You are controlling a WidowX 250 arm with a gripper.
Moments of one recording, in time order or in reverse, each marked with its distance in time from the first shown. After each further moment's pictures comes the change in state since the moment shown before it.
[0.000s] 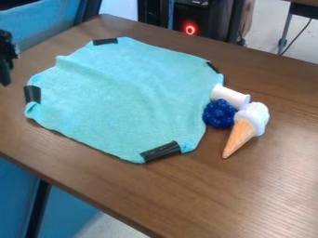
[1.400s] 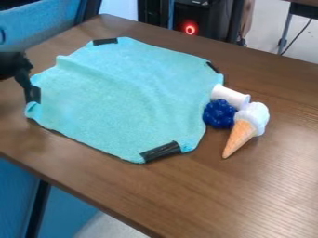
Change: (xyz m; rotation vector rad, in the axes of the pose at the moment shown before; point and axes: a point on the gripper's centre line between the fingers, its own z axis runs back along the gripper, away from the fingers) arm 0.036 0.018 -0.123 -0.089 0.018 0.357
